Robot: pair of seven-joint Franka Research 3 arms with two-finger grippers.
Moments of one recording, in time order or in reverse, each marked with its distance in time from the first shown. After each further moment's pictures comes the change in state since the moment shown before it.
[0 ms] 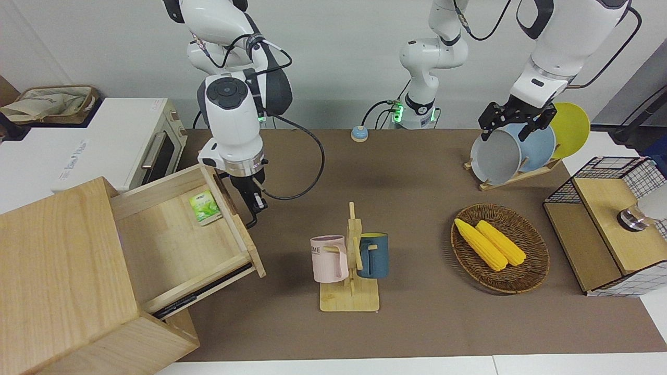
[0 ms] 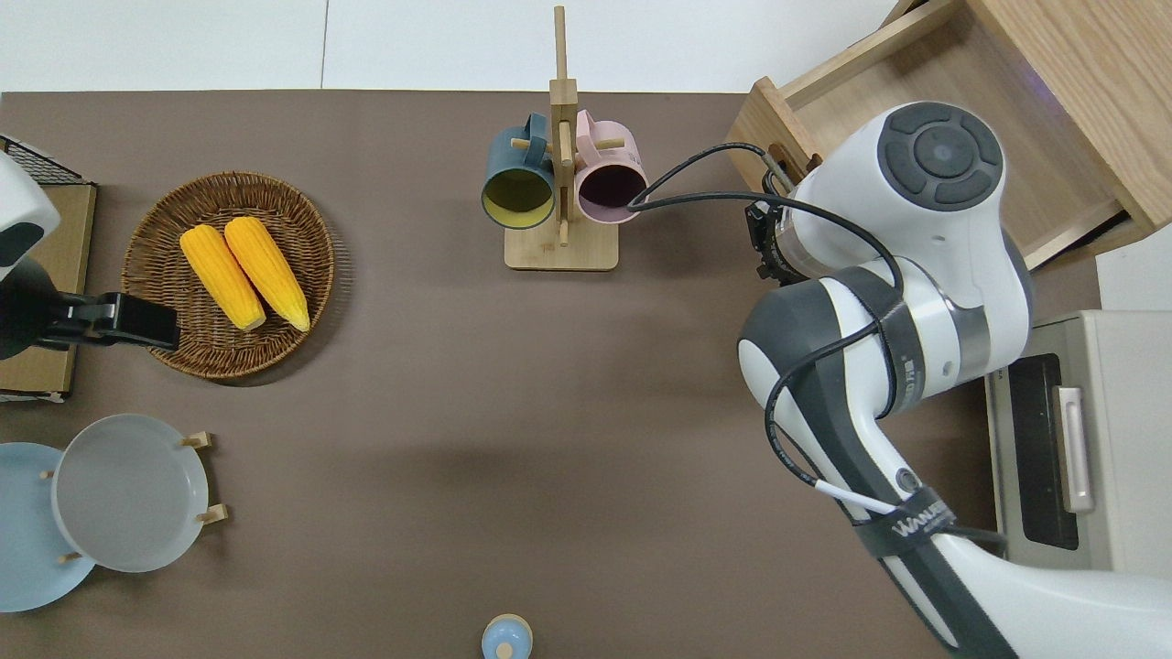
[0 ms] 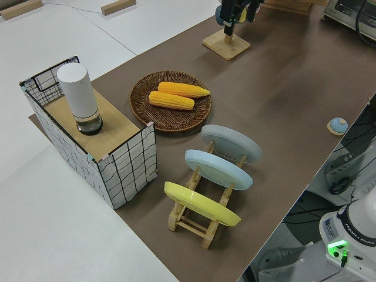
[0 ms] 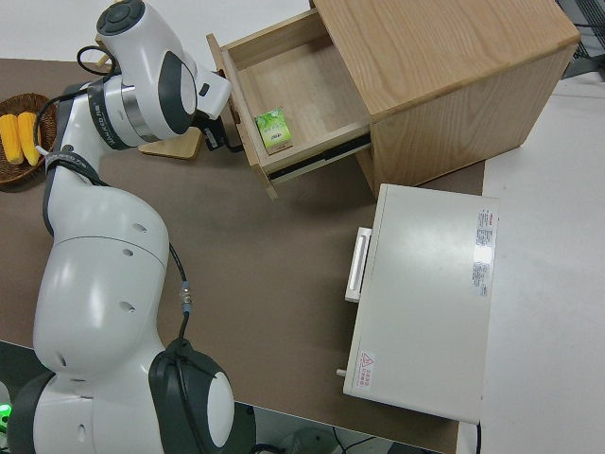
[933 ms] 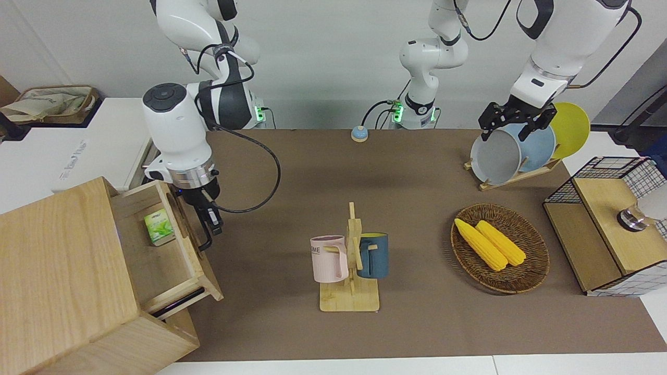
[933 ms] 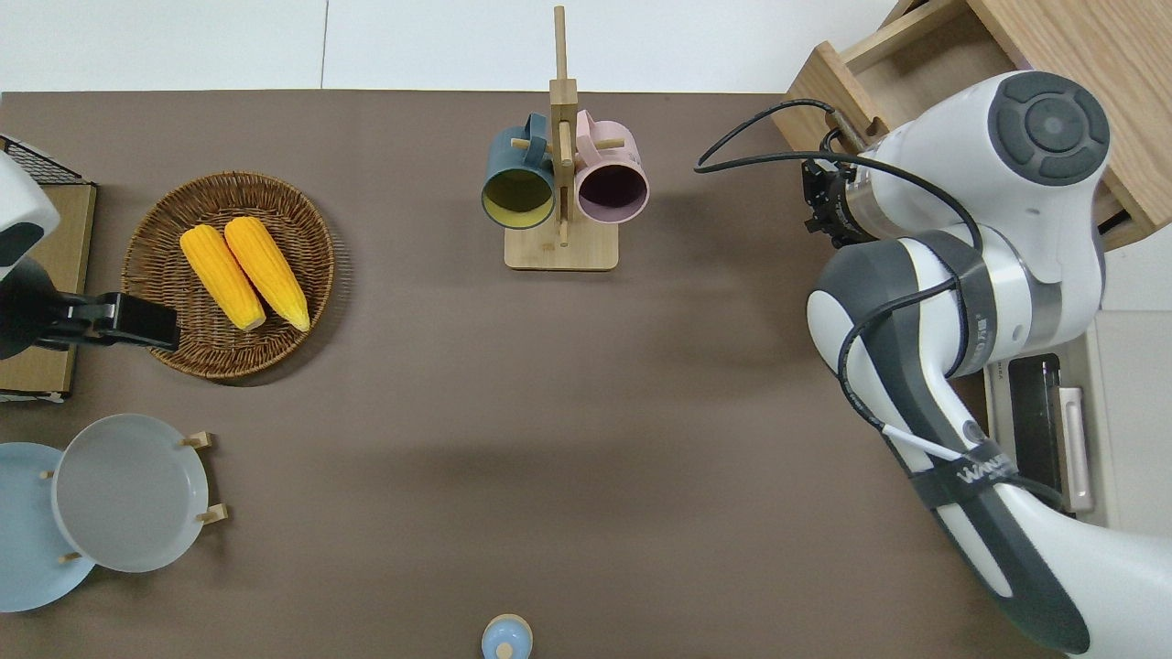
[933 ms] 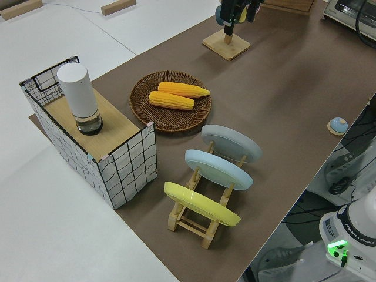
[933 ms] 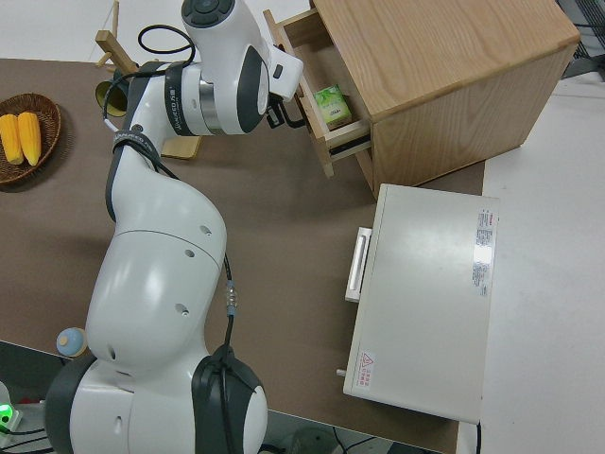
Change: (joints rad) left arm 0.000 0.000 0.000 0.000 0.000 0.000 0.000; right arm -0.173 0.018 0.007 0.008 0.058 0.155 -0.231
